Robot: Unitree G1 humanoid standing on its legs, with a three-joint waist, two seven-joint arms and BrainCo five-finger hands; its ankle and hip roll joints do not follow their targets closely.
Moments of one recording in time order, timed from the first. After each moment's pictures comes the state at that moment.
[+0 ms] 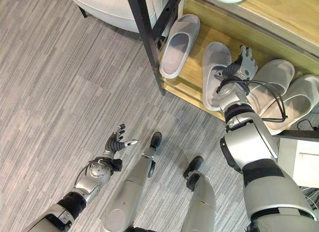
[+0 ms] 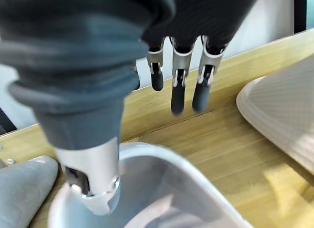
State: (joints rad) left arm -0.33 0.33 -0.51 0.57 -0.37 -0.20 0.32; right arm -1.33 -0.50 0.46 1.41 -0.15 0.09 -0.59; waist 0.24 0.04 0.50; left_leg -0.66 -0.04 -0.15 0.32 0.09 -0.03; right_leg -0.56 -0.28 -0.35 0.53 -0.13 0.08
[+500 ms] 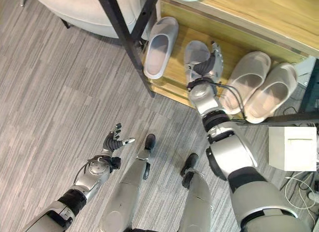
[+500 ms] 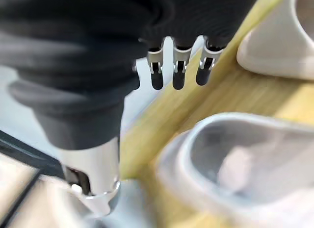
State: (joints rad) left arm -0.34 0.32 -0.47 0.60 -0.37 -0.18 0.36; right arm -1.10 -0.28 0.33 0.85 0.04 0.03 -0.67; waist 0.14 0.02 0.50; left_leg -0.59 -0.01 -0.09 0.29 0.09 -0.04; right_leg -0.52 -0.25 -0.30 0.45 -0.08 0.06
